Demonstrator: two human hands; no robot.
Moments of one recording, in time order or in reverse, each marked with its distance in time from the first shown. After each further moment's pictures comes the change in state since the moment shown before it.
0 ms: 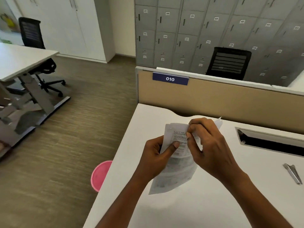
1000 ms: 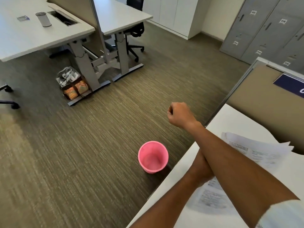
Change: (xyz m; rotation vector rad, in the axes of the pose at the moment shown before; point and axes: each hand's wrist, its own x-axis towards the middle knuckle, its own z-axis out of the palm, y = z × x) left_hand 0.032 -0.102 -0.138 -0.263 0.324 -0.293; right_hand 0.180 -0.164 0.390 0.188 -0.758 -0.031
